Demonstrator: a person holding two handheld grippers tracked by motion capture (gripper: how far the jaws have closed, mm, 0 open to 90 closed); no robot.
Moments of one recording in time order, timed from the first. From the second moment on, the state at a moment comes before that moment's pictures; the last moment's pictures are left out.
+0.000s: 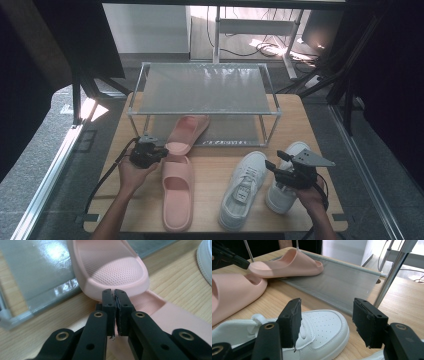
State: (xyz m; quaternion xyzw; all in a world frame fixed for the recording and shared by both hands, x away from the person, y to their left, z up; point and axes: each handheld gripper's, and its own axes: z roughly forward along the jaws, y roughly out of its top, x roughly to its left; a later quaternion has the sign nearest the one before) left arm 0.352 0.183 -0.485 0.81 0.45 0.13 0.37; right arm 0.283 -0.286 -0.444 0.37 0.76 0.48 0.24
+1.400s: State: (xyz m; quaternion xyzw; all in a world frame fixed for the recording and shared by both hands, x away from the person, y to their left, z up) left arm 0.389 0.155 -0.495 0.81 0.45 0.14 0.35; right arm 0.282 -0.292 -0.443 0.37 0.75 0.49 0.24
